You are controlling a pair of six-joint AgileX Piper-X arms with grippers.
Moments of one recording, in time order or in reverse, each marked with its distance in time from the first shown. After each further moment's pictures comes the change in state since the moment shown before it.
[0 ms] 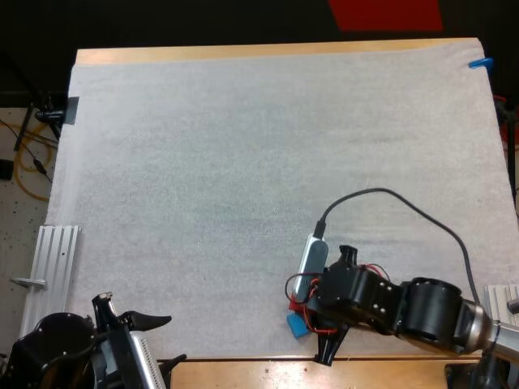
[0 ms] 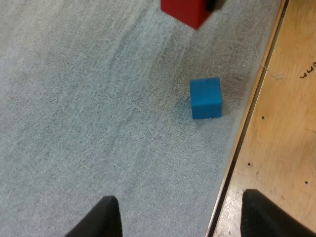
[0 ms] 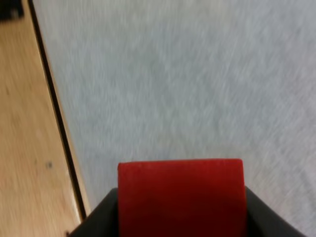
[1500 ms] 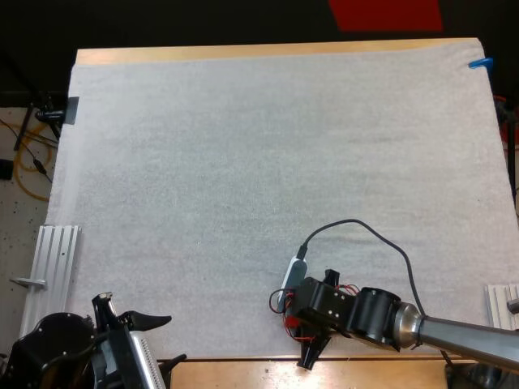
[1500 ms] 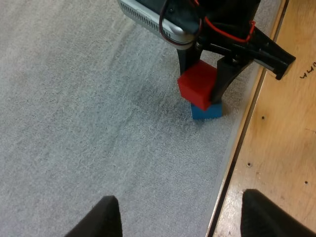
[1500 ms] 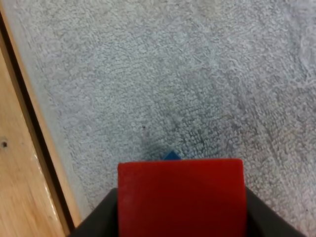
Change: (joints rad) left arm 0.000 0.000 0.000 0.000 0.000 0.000; right arm 0.000 0.248 0.235 -0.315 -0.046 0.093
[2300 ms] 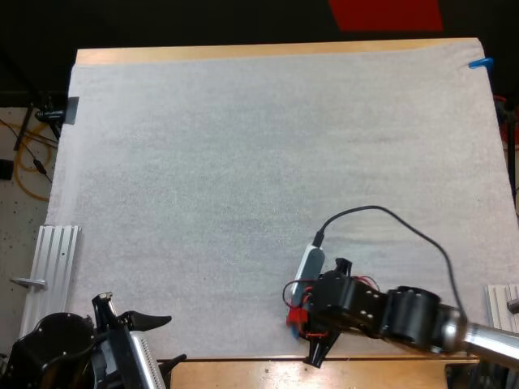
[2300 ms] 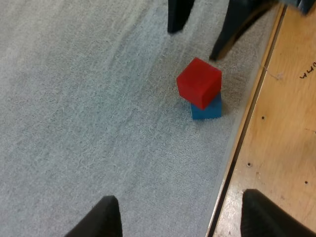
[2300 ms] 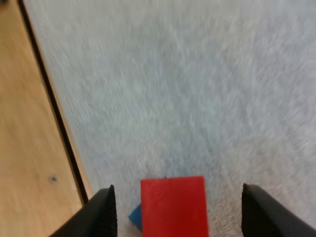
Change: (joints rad) left arm 0.000 0.000 0.000 0.000 0.000 0.000; right arm 0.000 -0.227 -0.088 0.128 0.016 0.006
